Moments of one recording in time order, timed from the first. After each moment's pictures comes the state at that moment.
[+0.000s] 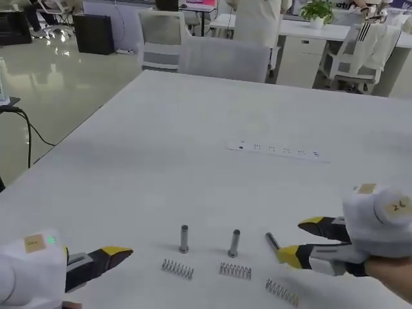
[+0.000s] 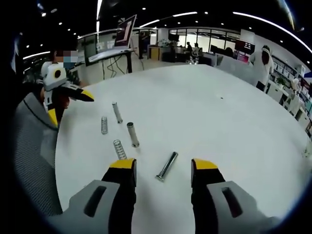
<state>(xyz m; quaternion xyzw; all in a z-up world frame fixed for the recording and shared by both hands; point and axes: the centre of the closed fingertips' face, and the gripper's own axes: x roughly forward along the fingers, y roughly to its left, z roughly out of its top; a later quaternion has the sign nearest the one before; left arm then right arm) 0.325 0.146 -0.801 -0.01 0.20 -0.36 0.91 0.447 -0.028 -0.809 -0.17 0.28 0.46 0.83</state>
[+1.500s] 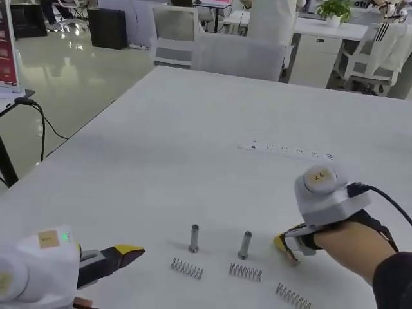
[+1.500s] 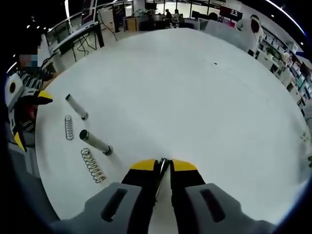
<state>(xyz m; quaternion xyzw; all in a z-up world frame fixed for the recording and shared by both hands) 0.324 0.144 -0.803 -0.01 0.20 -0.37 0.91 0.480 -0.012 -0.863 -0.21 0.42 0.35 0.81</state>
